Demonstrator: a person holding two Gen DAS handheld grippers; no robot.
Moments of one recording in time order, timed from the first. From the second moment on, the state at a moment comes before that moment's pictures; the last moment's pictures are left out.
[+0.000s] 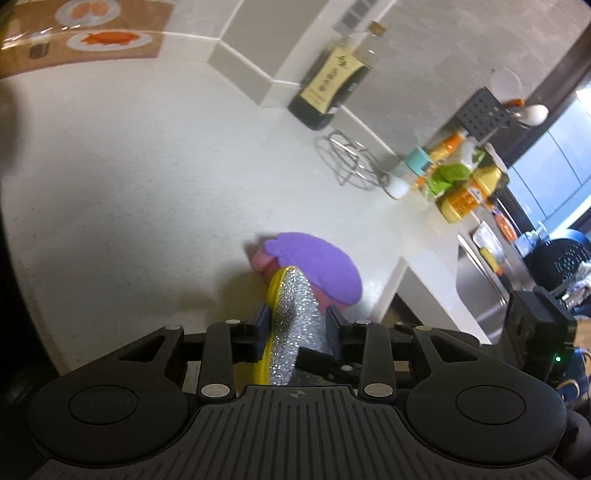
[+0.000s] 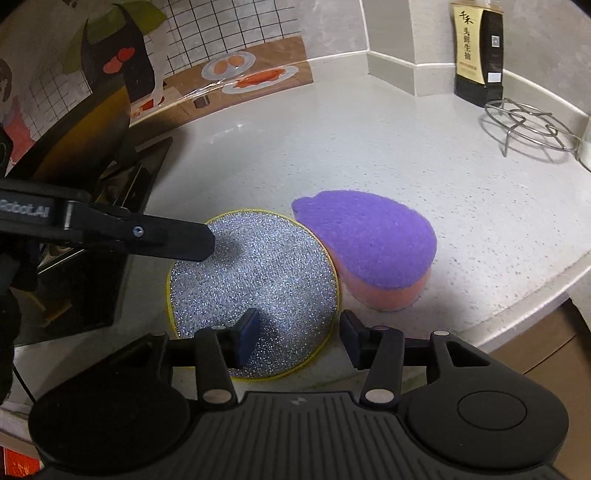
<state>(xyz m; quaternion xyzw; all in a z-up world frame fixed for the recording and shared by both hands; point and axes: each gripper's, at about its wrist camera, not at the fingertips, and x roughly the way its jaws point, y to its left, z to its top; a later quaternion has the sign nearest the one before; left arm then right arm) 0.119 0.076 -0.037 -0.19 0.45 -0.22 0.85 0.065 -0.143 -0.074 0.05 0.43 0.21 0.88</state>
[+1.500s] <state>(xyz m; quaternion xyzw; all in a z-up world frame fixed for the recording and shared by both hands) 0.142 0.068 -0.068 -0.26 0.47 -0.33 0.77 0.036 -0.161 -0.073 0.02 0.41 0.22 0.88</state>
